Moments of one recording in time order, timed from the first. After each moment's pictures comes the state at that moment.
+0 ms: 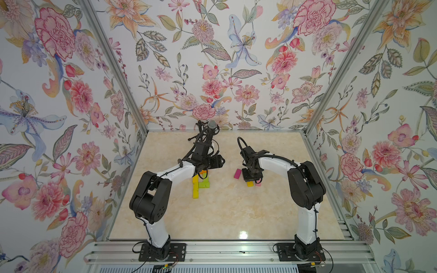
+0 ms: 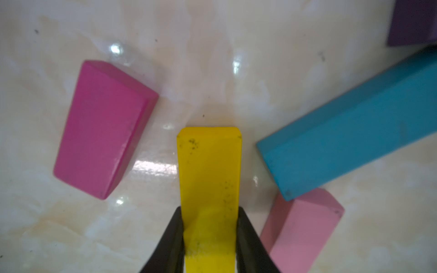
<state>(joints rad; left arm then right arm) -0.45 1.79 1.15 -0.10 0.31 -0.52 0.56 1.99 1.40 -0.83 0.03 0.37</state>
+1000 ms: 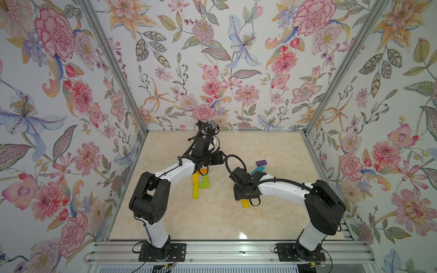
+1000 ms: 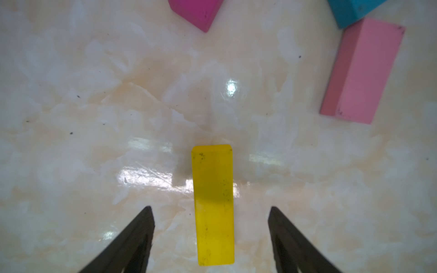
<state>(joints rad) -0.45 1.78 1.22 -0.13 0.34 -0.50 0.86 1.67 1.13 -0.74 0.21 0.67</state>
